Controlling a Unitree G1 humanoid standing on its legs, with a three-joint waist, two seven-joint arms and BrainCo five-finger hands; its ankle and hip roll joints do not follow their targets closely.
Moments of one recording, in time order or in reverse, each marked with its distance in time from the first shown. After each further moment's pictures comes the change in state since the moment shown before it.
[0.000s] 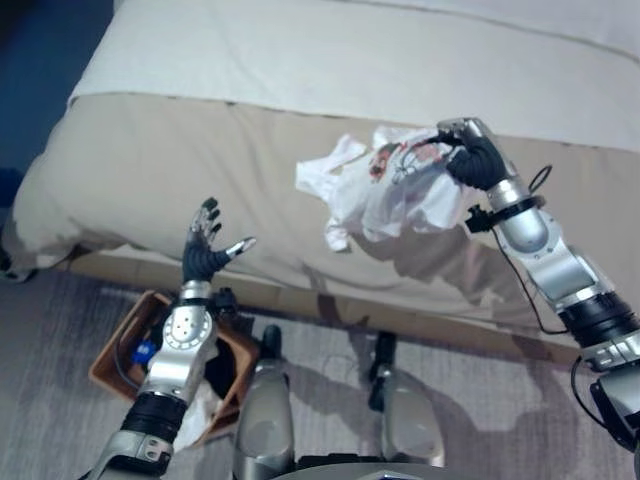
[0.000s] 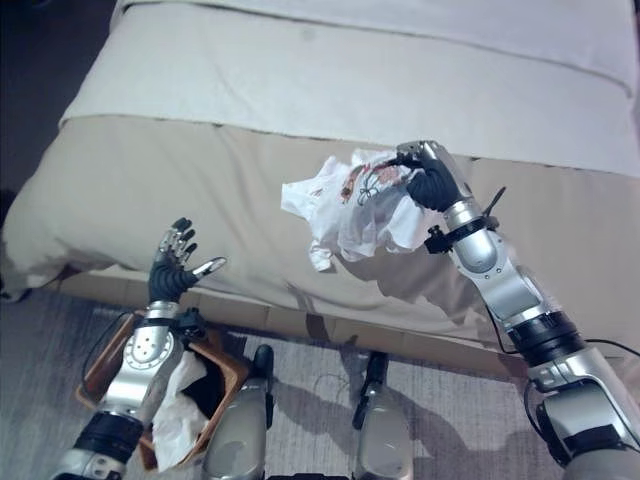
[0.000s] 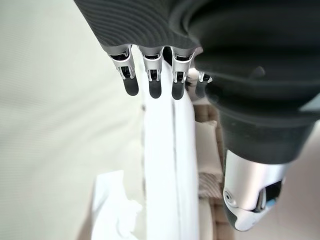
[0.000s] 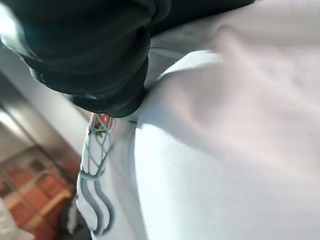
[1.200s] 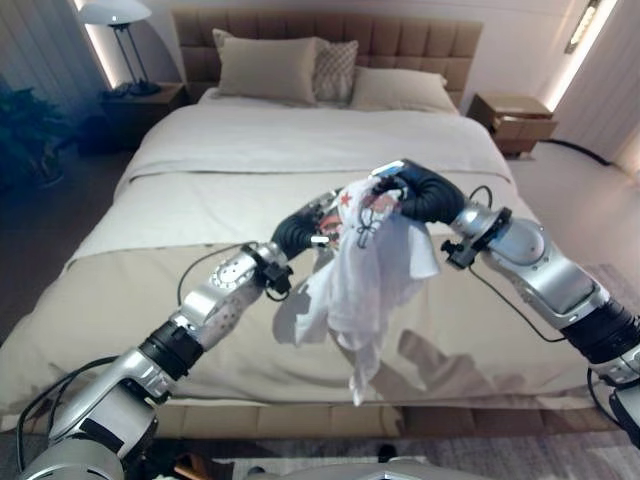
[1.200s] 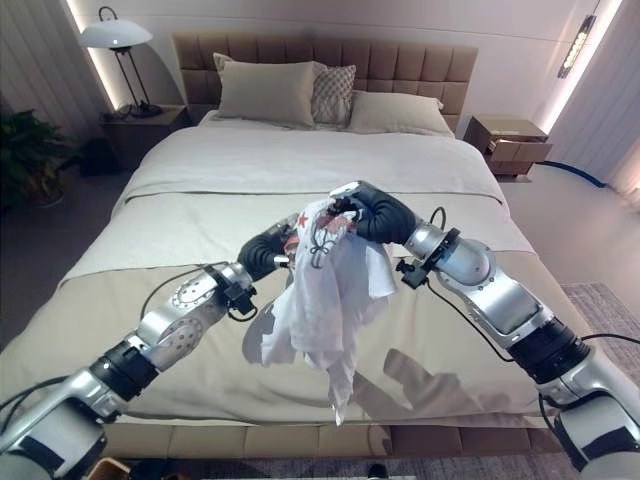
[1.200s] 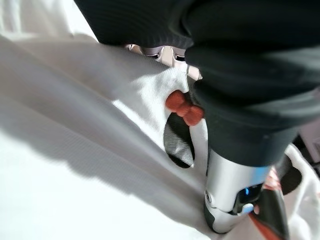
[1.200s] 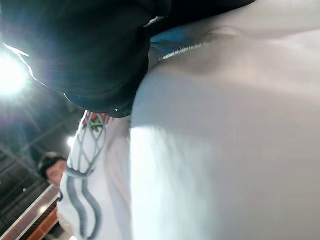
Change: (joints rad) left arm -0.389 0.172 -0.553 -0.083 -0.805 0.275 -0.588; right arm 0.006 -0.068 0.213 -0.213 0.458 0.033 0.318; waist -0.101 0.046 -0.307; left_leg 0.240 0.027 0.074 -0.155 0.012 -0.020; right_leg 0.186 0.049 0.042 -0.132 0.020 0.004
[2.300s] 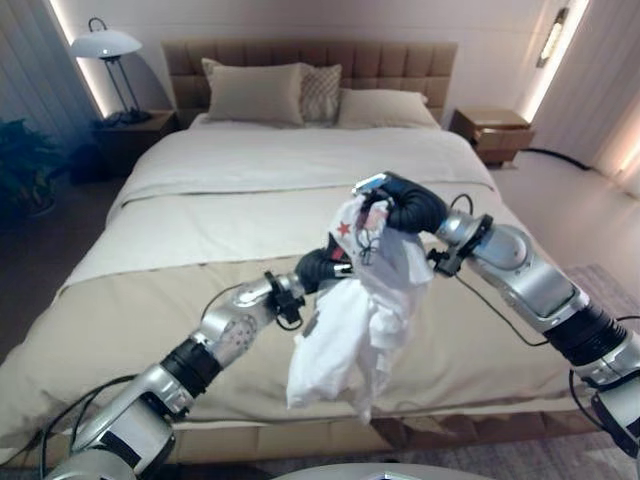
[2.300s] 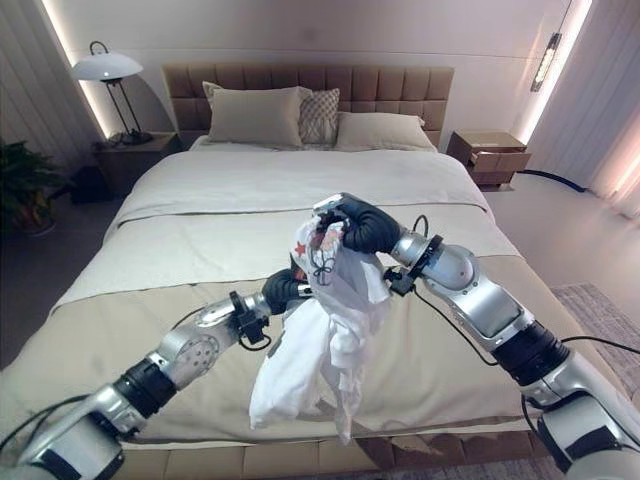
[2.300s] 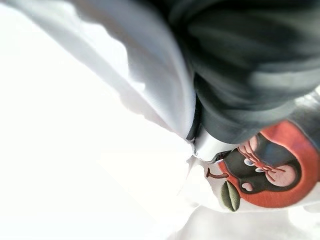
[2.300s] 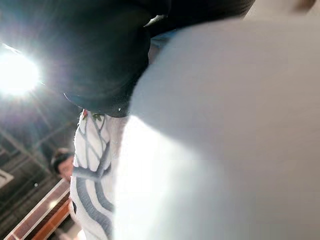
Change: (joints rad) left arm 0.153 -0.166 0.081 0.056 0.031 0.019 -0.115; right arm 0.064 0.097 -0.060 0.012 -0.049 0.002 0.044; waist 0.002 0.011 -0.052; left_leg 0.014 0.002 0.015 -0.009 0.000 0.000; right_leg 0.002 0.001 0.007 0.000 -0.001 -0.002
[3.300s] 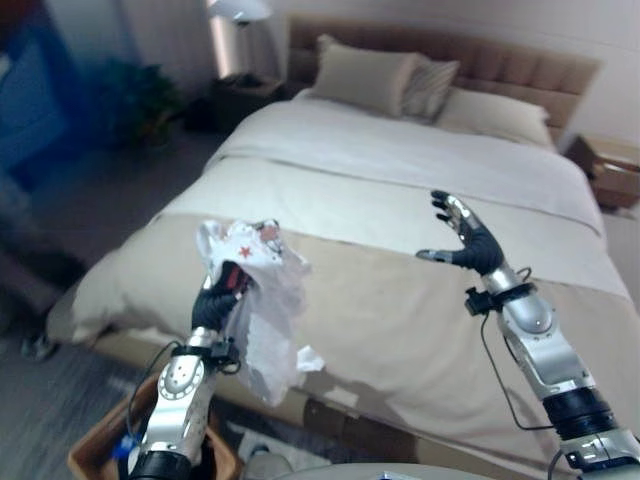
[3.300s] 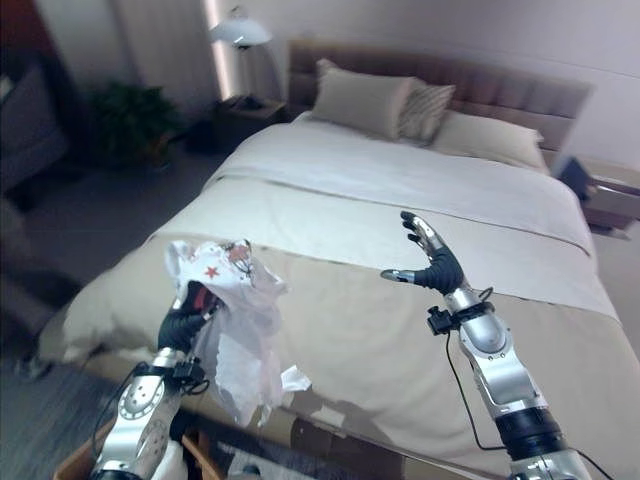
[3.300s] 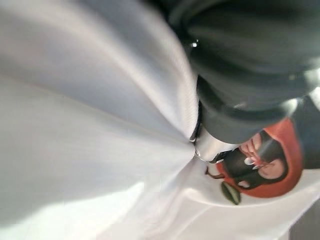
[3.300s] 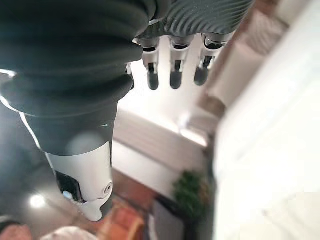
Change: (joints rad) left arm 0.476 -0.178 0.583 -0.105 0.605 -0.266 0.427; right arm 0.447 0.260 -0.401 0.177 -0.256 -0.012 -0.215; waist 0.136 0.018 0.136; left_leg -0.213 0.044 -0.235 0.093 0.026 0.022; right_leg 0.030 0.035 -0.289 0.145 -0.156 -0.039
